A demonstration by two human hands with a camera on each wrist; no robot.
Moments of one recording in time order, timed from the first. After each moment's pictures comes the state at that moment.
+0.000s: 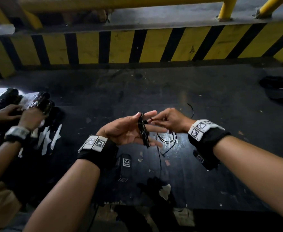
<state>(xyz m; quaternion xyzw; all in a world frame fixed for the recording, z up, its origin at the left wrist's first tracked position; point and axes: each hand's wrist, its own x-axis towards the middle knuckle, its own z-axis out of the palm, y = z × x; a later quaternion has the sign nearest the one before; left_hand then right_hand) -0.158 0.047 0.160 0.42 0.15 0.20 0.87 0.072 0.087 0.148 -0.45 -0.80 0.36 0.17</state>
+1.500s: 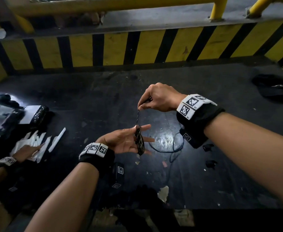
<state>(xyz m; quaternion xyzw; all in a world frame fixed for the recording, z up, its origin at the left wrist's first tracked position) -0.163 0.055 0.114 0.37 0.35 0.17 0.84 0.048 0.120 0.226 -0.48 -0.85 0.17 0.10</state>
